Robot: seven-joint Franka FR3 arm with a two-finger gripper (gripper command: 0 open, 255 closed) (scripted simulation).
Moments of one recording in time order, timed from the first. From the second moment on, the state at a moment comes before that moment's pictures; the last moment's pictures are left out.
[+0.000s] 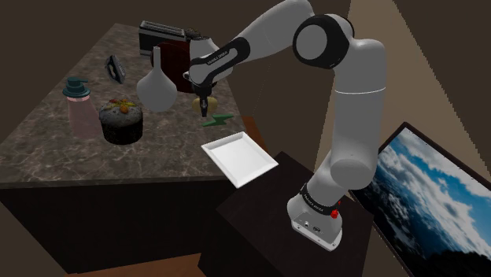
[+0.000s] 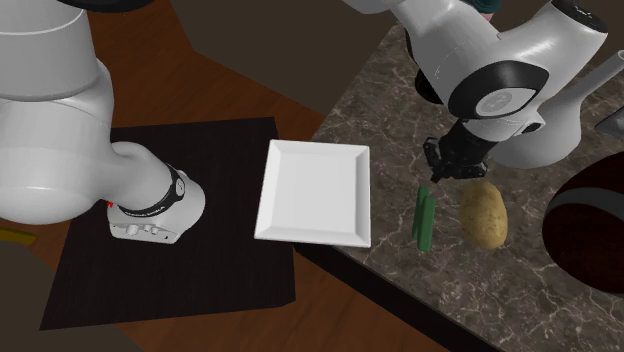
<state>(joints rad) 0.11 0.50 -0.10 -1.84 -0.12 2.24 -0.79</state>
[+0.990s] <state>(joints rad) -0.13 0.46 -0.02 -2.03 0.02 2.47 -1.32</state>
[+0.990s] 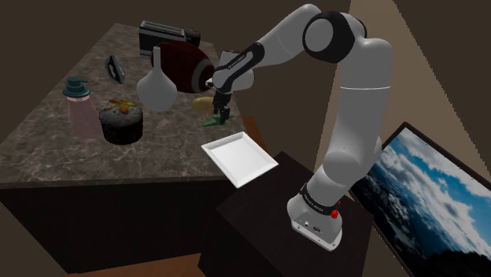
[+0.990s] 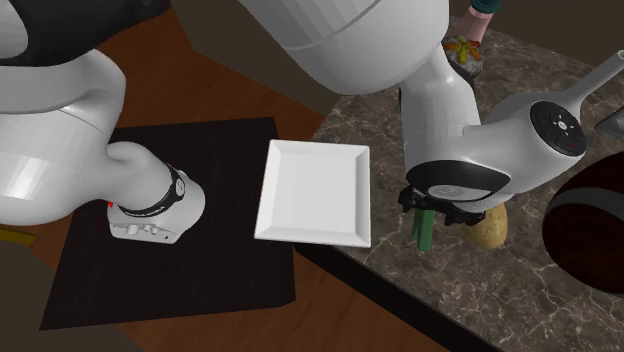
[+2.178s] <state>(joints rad) -0.13 0.49 -0.02 -2.03 0.02 2.50 -1.32</state>
